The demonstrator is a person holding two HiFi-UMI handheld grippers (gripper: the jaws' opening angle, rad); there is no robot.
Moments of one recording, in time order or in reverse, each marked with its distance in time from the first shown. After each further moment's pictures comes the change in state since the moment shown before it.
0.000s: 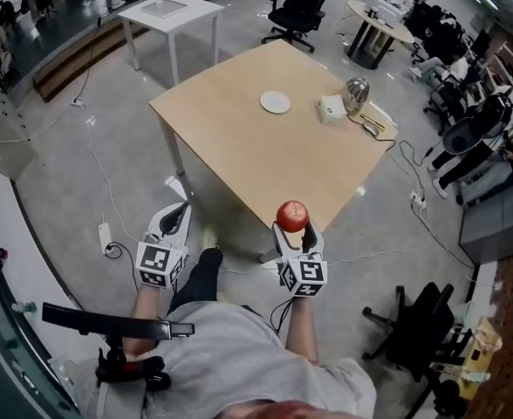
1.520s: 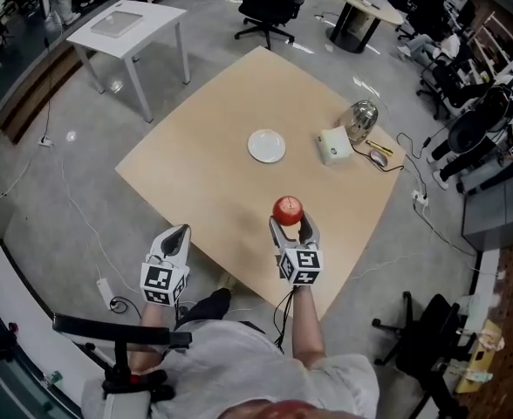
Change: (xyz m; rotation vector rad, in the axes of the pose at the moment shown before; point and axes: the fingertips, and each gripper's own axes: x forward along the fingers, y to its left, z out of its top) left arm 0.288 0.148 -0.031 -0.066 0.146 -0.122; right arm 0.326 -0.121 0.003 0.054 0.106 -0.113
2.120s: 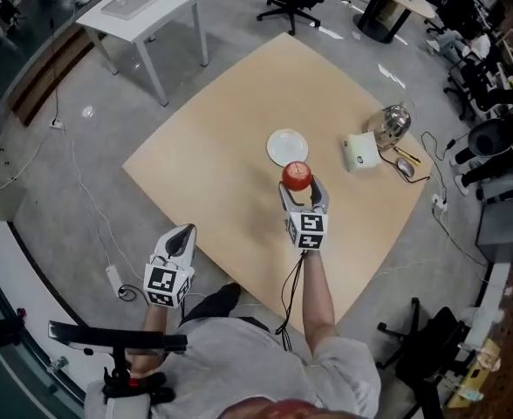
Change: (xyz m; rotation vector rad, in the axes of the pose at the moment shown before) left arm 0.046 0.042 -0.009 -0.030 0.067 0.039; right arm 0.161 -0.031 0.017 -0.155 0.038 0.025
